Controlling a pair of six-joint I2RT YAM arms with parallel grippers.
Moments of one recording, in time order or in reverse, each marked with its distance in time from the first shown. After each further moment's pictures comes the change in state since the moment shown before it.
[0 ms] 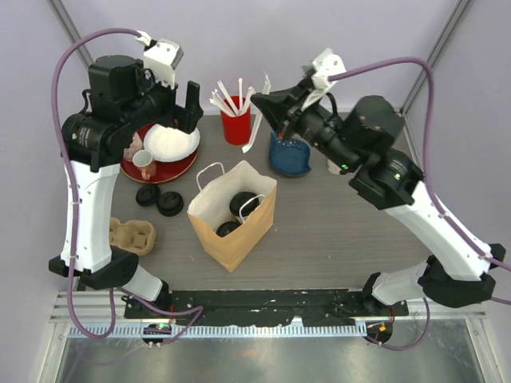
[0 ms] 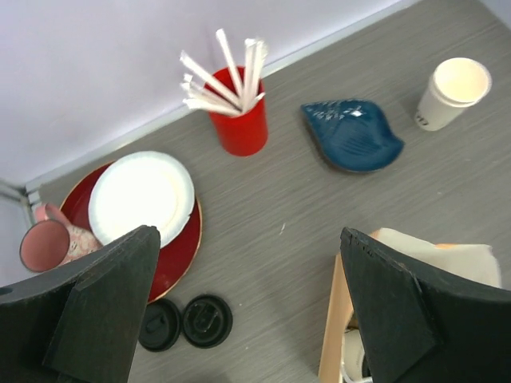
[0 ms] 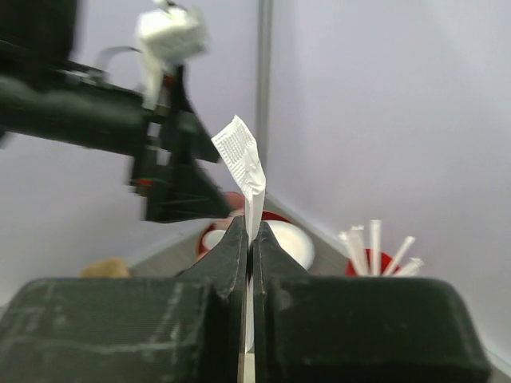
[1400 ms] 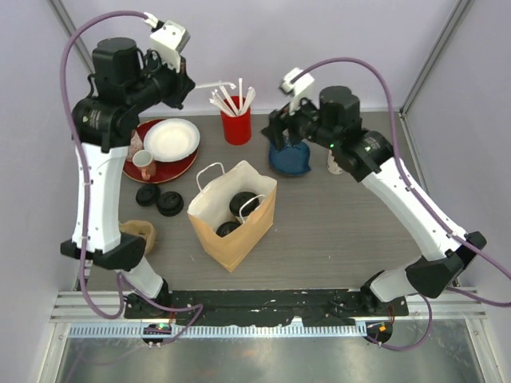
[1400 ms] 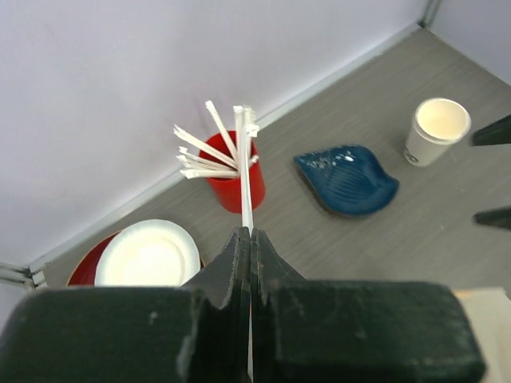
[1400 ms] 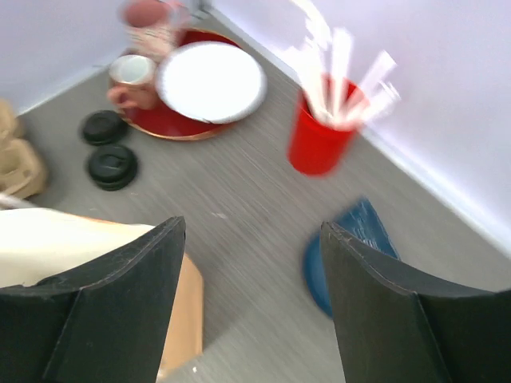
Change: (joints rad) left arm 0.048 0.151 0.076 0.168 0.116 0.064; right arm -0.381 0.054 -0.193 -0.243 -0.278 0.029
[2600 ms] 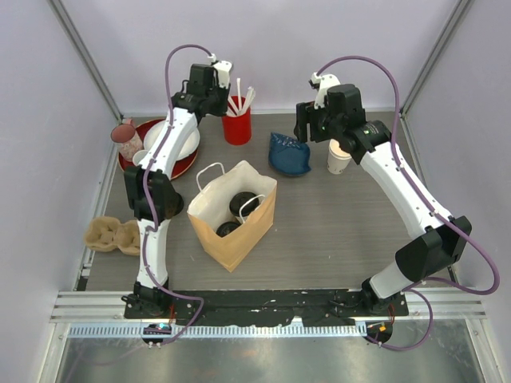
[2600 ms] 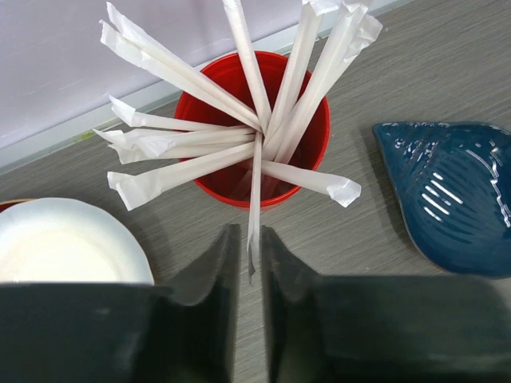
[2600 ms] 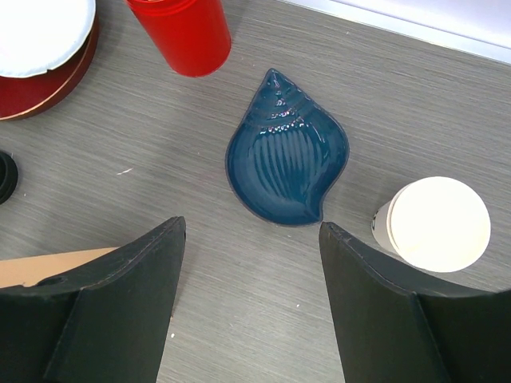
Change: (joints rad) left arm 0.002 0.514 -0.185 0.377 -0.148 -0.119; right arm -0.155 0.109 -0.034 -0.113 0.167 0.139
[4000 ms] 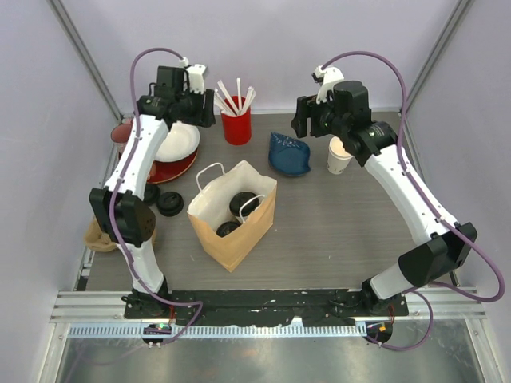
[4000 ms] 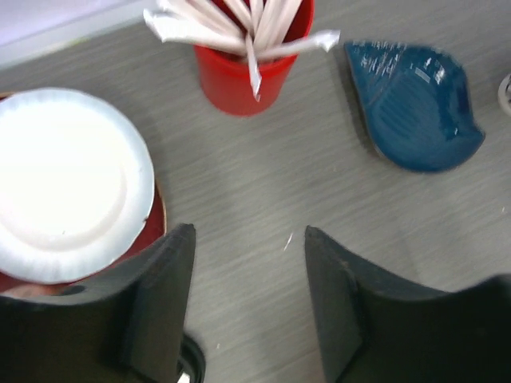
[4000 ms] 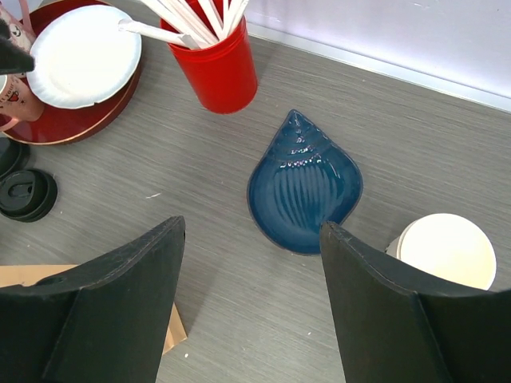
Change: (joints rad) left arm 0.105 -0.351 -0.267 -0.196 0.130 -0.034; right arm 0.000 -0.040 0.002 0.072 -0.057 0.003
